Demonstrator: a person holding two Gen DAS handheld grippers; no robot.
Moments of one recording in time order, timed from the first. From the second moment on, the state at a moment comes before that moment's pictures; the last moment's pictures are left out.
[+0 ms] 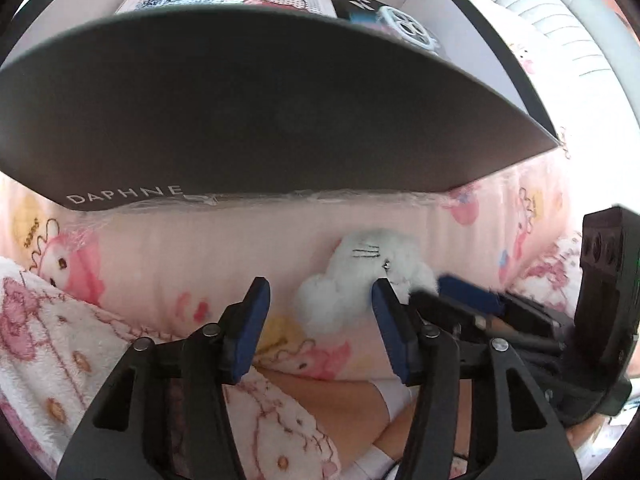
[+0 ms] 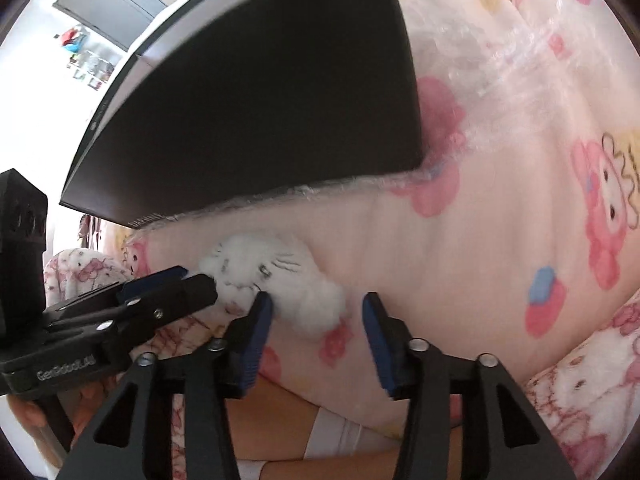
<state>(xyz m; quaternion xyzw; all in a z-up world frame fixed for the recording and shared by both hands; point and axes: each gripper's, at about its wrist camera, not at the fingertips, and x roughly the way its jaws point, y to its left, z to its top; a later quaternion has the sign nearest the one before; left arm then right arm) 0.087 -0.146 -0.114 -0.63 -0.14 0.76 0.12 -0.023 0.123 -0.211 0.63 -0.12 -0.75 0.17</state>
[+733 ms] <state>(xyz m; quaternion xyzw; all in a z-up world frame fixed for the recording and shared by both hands) 0.063 -0.179 -0.093 -0.65 -0.16 0.73 0.15 -0.030 0.125 -0.220 0.62 -0.19 -0.74 0.18</state>
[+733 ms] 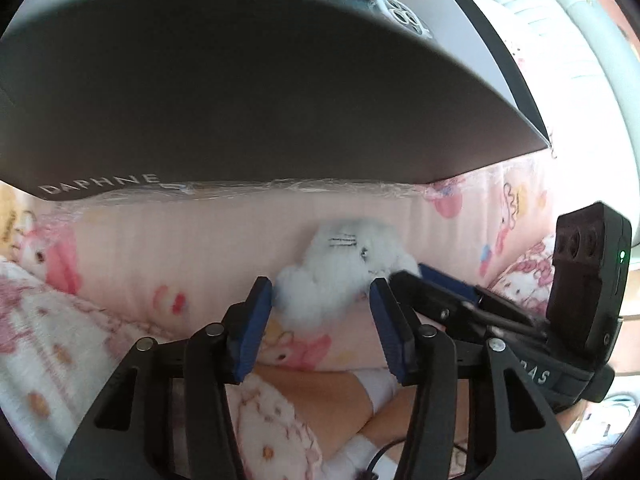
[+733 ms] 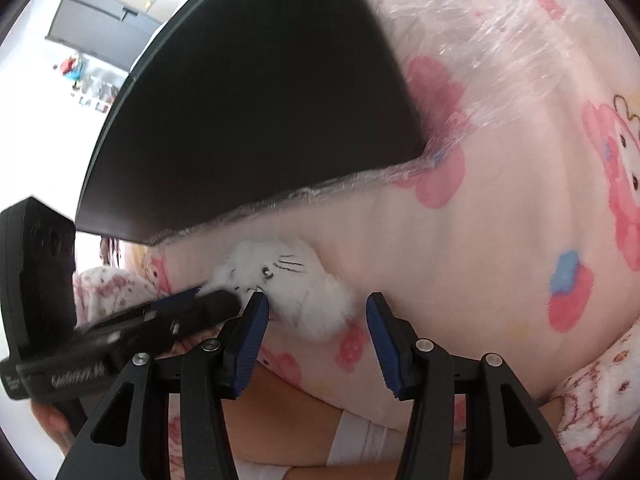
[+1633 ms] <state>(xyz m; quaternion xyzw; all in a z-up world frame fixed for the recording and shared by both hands) 0.154 -0.231 -0.023 -0.59 -0.17 0.76 0.21 -0.017 0.162 -0.150 0.57 -0.20 -0.76 0.23</state>
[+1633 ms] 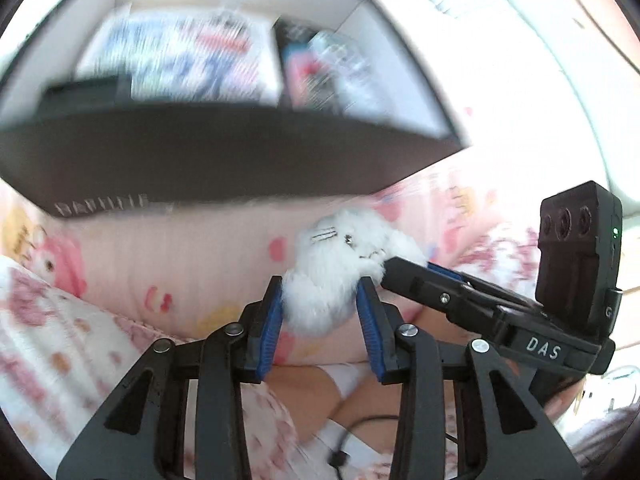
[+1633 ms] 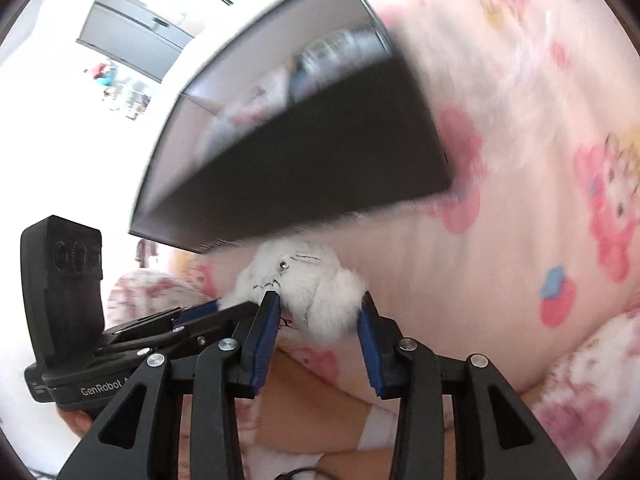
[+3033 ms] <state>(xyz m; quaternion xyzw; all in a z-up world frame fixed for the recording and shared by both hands) -0.148 -0.087 -0.079 -0.60 -0.18 0.78 0.06 -0.249 0.165 -0.074 0.49 -0.07 -0.86 0.15</state>
